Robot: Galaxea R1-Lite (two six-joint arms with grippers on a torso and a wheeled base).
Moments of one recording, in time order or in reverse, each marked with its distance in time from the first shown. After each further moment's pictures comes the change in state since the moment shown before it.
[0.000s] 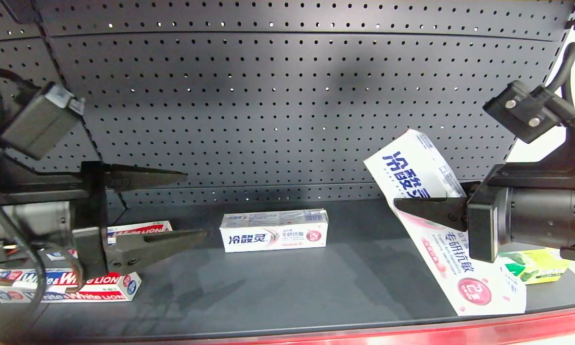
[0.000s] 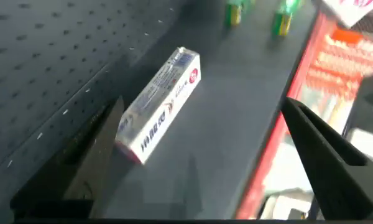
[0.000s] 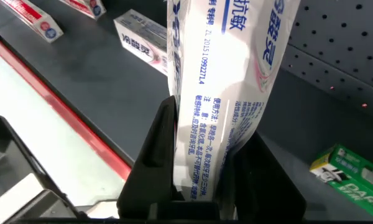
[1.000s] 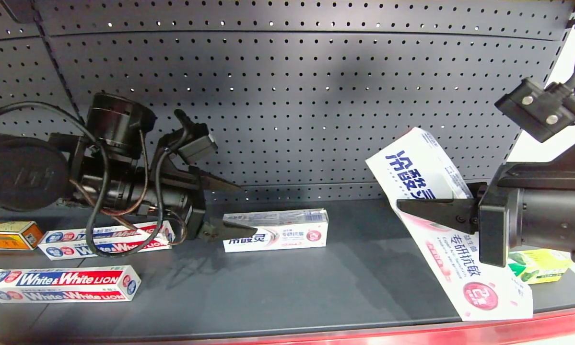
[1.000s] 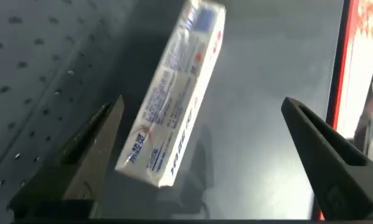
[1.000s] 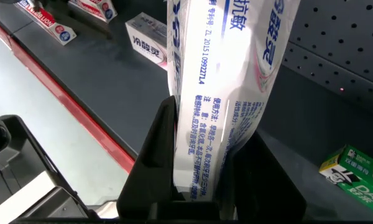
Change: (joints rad) left arm -0.007 0.439 -0.347 0.271 -0.052 0.284; right arm 0.005 -0.018 0.009 0.000 0.026 0.005
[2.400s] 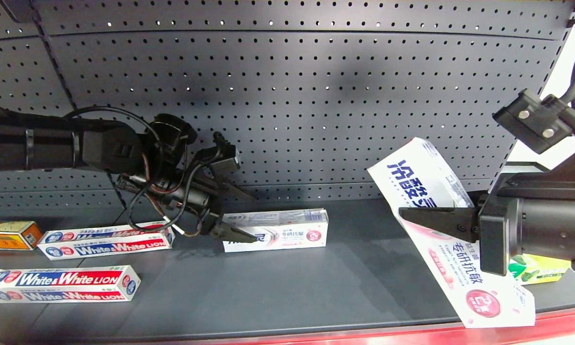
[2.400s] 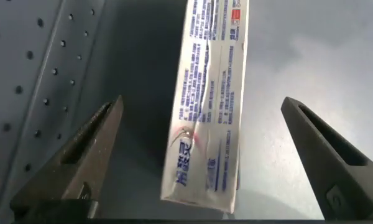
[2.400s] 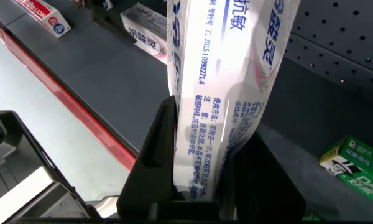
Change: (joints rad) left arm 0.050 0.289 -0.351 0.355 -0.054 0.358; right arm -0.007 -0.009 0.032 -0.003 -0.001 0.000
